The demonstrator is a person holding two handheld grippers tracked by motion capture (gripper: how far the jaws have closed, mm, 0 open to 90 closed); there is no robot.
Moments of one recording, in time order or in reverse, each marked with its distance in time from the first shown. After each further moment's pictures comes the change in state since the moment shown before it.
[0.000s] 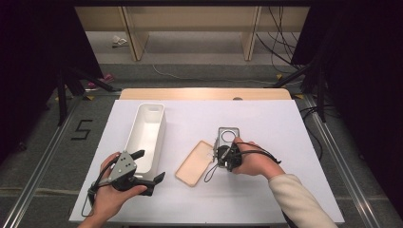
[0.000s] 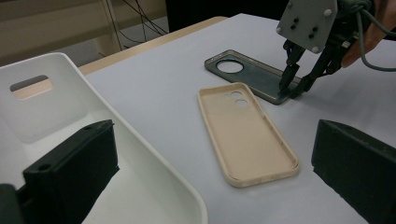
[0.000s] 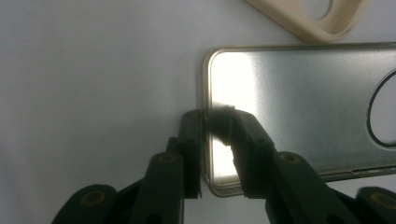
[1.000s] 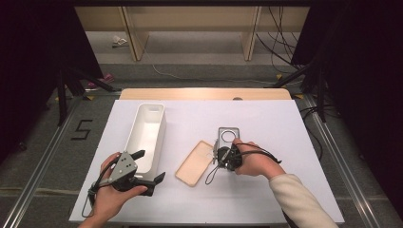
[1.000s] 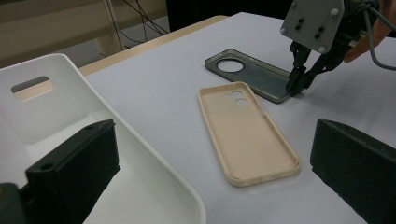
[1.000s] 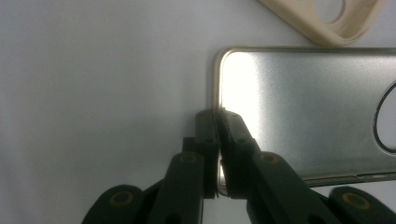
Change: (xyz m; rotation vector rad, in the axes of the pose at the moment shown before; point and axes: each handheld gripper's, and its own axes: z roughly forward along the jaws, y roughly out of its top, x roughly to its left) left arm -0.001 0.000 0.000 0.004 0.004 0.011; right arm 0.003 -0.001 0.000 -0.001 0.011 -0.029
